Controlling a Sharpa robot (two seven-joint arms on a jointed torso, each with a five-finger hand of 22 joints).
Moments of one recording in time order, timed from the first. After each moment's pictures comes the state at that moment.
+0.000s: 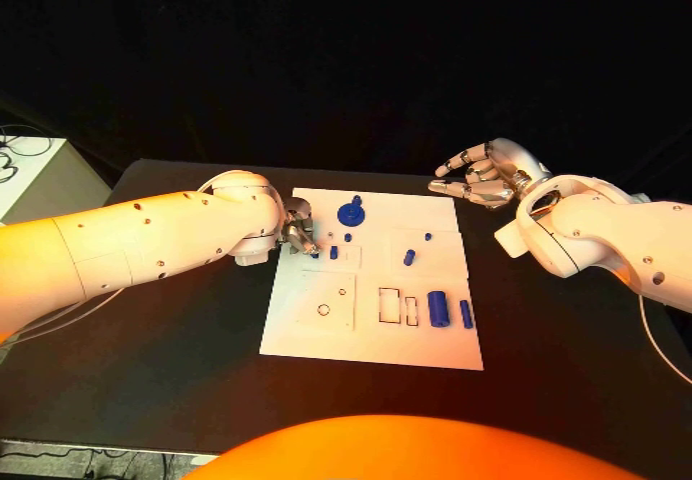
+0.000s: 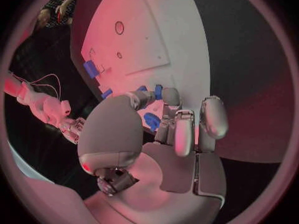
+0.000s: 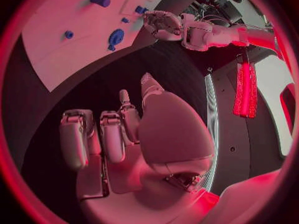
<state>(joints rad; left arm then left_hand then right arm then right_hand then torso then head) 1.29 -0.63 -0.14 1.32 -1.18 0.17 -0.51 1.17 -0.18 0.71 0.26 0.31 0.90 0.06 0.66 0.98 1.18 -0.01 1.01 0.64 1.47 -0.06 1.55 1.31 0.09 1.29 0.05 1.40 1.20 1.31 -0.89 -0.15 1.55 -0.81 -0.53 -0.02 1.37 -0.12 0.05 0.29 0.13 0.89 0.16 0.26 0.29 1.40 0.07 1.36 1.31 1.47 0.00 1.55 1.31 0.01 1.47 0.10 1.49 1.31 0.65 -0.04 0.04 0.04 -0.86</state>
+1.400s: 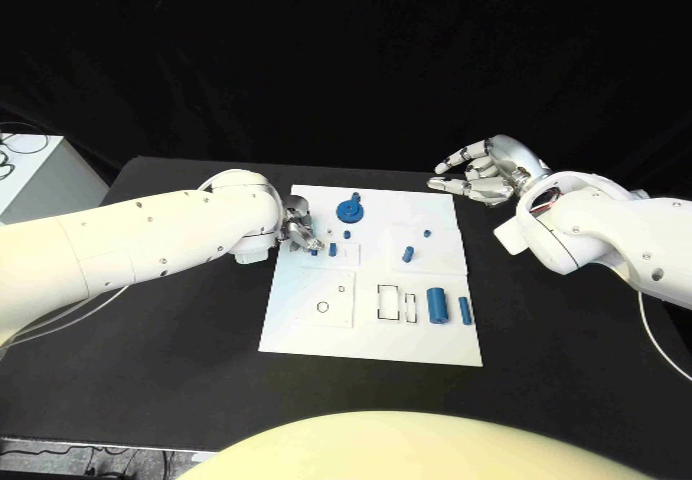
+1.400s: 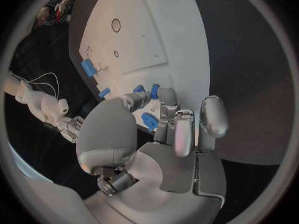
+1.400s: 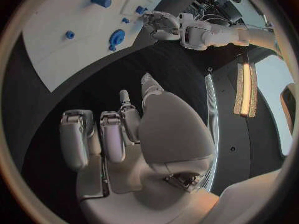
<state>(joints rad) 1.28 -0.62 -0.15 1.29 -1.17 0.15 -0.51 1.01 -0.23 0.67 0.24 0.29 0.93 0.04 0.67 0.95 1.20 -0.02 1.01 0.63 1.47 -0.06 1.55 1.31 0.09 1.29 0.05 1.38 1.19 1.31 -0.89 -0.15 1.55 -0.81 -0.52 -0.02 1.37 -0.12 0.05 0.29 0.13 0.89 0.16 0.26 0.29 1.40 0.07 1.36 1.31 1.47 0.00 1.55 1.31 0.01 1.47 0.10 1.49 1.31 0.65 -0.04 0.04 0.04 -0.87</state>
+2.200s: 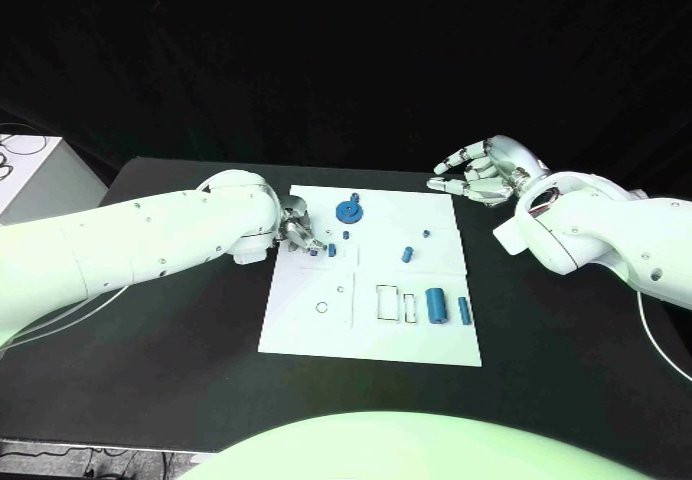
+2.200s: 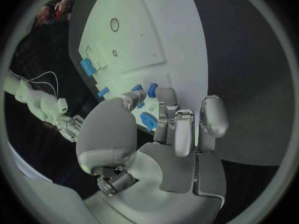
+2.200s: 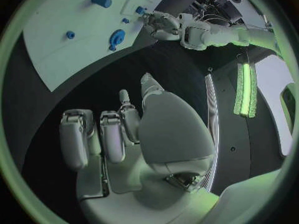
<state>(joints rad) 1.28 -0.62 -0.15 1.28 -1.16 0.15 -0.50 1.00 -0.23 0.50 0.29 0.29 0.93 0.04 0.66 0.94 1.19 -0.02 1.01 0.62 1.47 -0.06 1.55 1.31 0.09 1.29 0.05 1.38 1.19 1.31 -0.89 -0.15 1.55 -0.81 -0.52 -0.02 1.37 -0.12 0.05 0.29 0.13 0.89 0.16 0.26 0.29 1.40 0.07 1.36 1.31 1.47 0.00 1.55 1.31 0.01 1.47 0.10 1.49 1.31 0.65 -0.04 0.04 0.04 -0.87</state>
